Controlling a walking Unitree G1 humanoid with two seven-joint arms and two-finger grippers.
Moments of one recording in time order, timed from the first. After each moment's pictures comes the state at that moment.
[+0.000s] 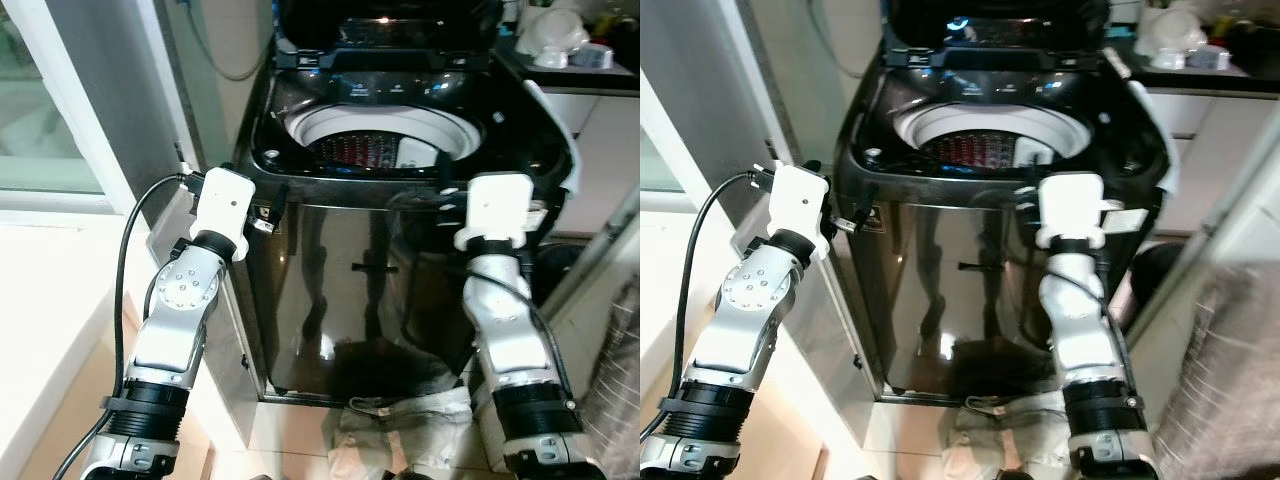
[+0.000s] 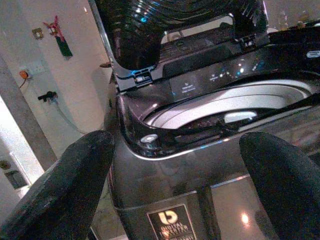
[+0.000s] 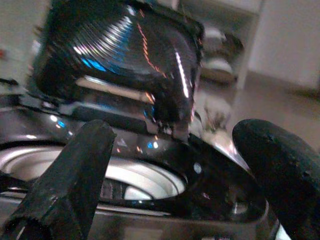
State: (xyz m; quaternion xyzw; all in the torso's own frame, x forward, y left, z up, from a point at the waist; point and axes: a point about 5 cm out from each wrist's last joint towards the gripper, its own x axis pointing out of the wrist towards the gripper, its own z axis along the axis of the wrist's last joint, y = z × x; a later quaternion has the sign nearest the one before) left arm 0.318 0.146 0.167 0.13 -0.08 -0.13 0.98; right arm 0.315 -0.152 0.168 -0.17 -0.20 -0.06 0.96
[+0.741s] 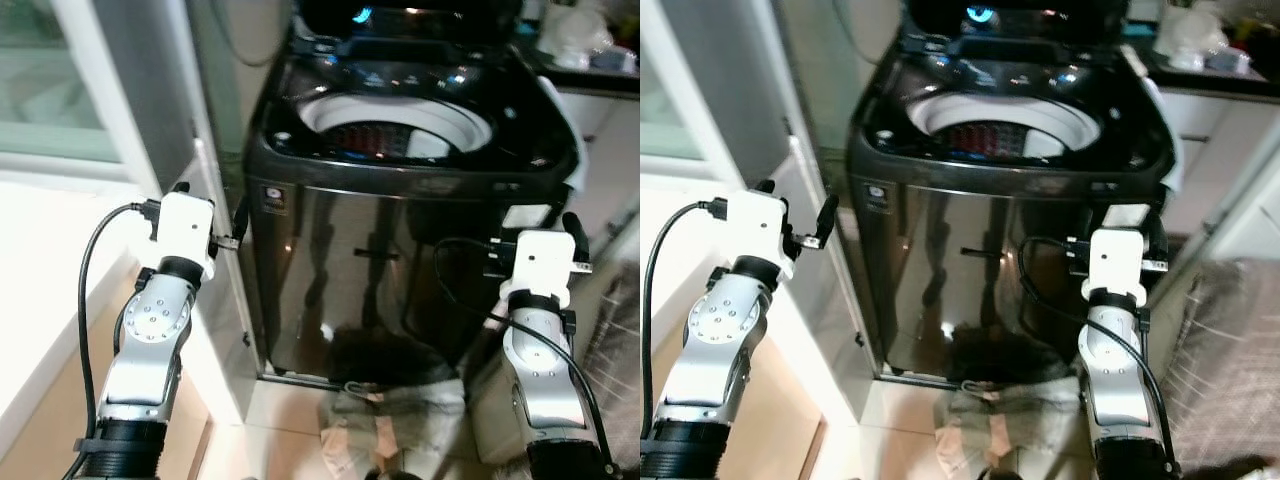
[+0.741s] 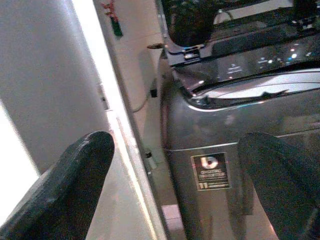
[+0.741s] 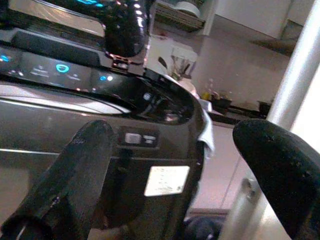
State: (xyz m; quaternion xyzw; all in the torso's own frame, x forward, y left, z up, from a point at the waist) left arm 0.297 0.178 0.155 0.13 -0.08 -0.05 0.99; right arm 0.282 -0.210 0.123 -0.16 -0.10 -0.17 0.97
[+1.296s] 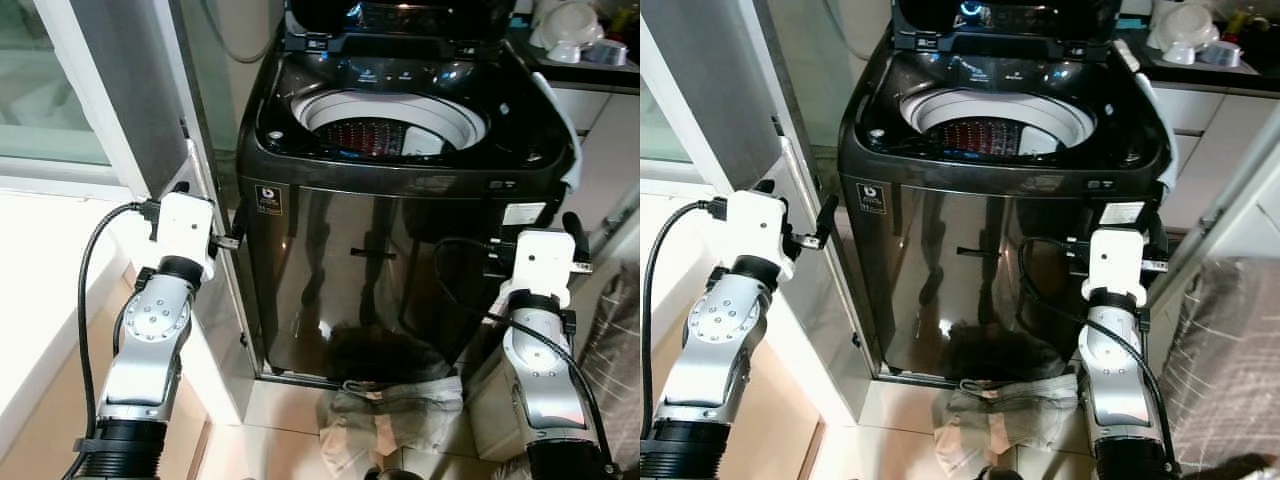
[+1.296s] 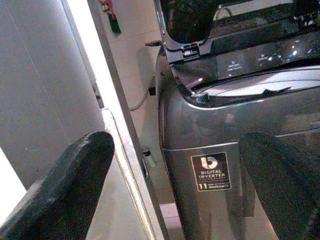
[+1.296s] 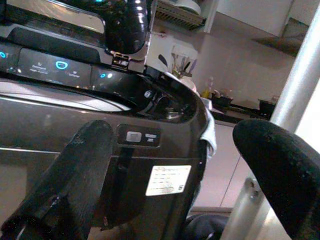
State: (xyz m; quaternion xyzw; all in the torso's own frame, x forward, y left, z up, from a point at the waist) left arm 0.297 0.178 0.155 0.13 -0.08 -0.05 0.99; right arm 0.282 -0.209 0.123 -0.16 -0.10 -0.17 0.97
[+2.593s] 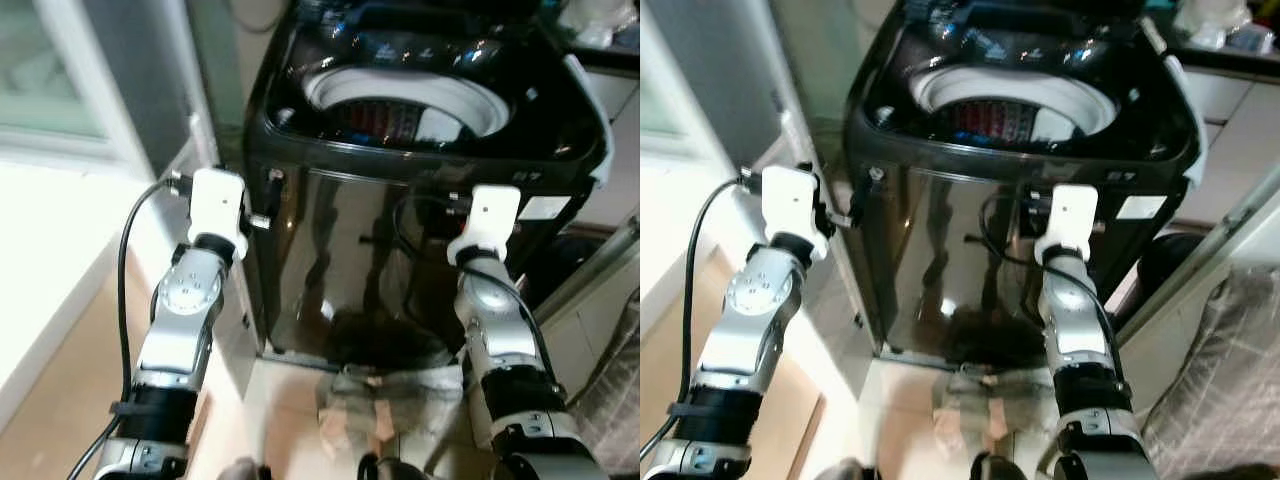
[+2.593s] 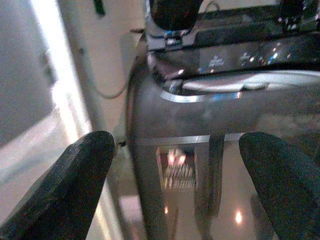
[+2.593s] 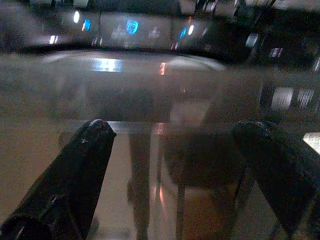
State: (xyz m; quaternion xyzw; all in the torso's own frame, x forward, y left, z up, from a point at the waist) left arm 0.319 0.146 0.165 0.08 -0.09 -0.09 0.99; right arm 0.340 -0.166 0.121 -0.03 -0.03 -0.06 1.00
